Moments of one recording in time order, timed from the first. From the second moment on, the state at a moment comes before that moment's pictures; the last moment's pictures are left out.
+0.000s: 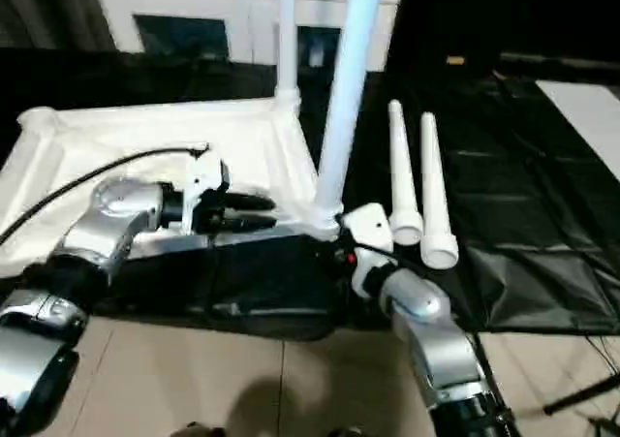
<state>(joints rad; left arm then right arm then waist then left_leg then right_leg) -0.78 0.34 -0.20 0.80 -0.12 -0.13 -1.23 -0.19 -0.23 0.16 0.05 0.15 0.26 0.43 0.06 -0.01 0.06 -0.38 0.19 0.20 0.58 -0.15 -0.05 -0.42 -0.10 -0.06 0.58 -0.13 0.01</state>
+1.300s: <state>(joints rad) -0.60 0.42 -0.06 0.56 -0.03 0.24 -0.75 -0.20 -0.27 0.19 -0.03 0.20 0.28 0.58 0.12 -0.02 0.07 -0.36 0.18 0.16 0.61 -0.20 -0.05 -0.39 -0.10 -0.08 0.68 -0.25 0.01</state>
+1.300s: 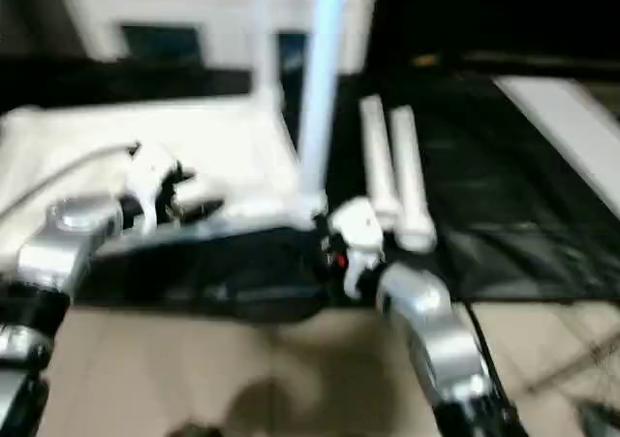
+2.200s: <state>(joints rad) -0.16 0.13 0.16 0.03 -0.07 0.06 -0.23 -0.18 -0.15 0.12 -0.01 0.15 0.22 0.34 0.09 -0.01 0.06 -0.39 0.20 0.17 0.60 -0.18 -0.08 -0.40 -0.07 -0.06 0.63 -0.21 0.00</state>
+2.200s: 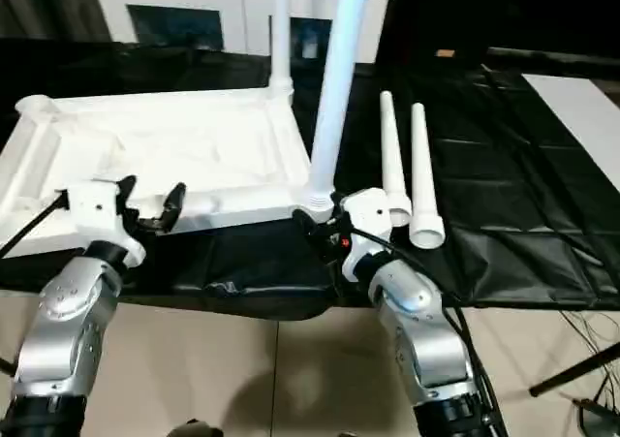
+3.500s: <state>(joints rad) 0.07 0.08 0.08 -0.08 -0.07 0.17 -0.18 -0.01 -0.07 0.09 0.09 0.00 0.14 0.09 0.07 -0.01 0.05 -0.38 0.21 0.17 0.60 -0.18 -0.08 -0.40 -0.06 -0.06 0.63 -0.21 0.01</state>
